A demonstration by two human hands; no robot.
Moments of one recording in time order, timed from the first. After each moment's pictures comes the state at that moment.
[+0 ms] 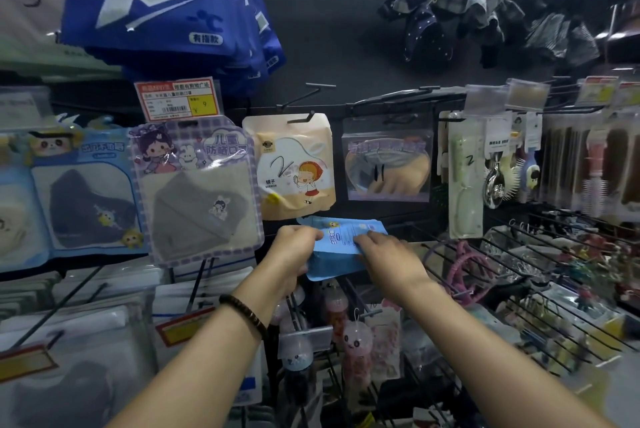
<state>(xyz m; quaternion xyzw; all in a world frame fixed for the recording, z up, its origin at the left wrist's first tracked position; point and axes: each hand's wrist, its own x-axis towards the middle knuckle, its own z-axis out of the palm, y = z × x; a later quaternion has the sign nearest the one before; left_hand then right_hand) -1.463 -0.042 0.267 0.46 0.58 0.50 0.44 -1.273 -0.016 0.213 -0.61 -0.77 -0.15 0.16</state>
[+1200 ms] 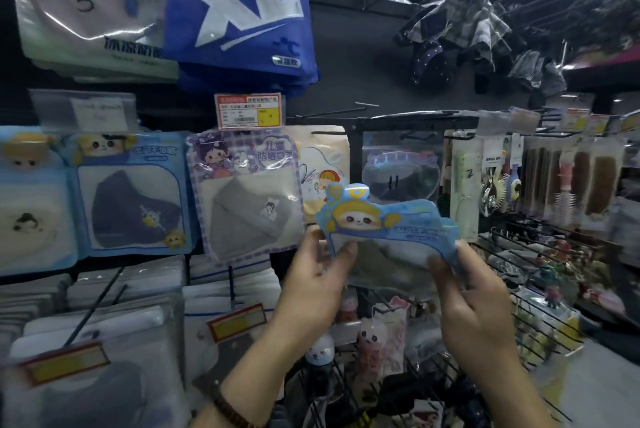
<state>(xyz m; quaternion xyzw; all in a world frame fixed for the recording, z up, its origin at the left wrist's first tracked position) -1.508 -0.168 0.265 0.63 0.29 0.60 0.40 -1.307 -0.207 0.237 -0.44 -0.61 0.03 0.66</state>
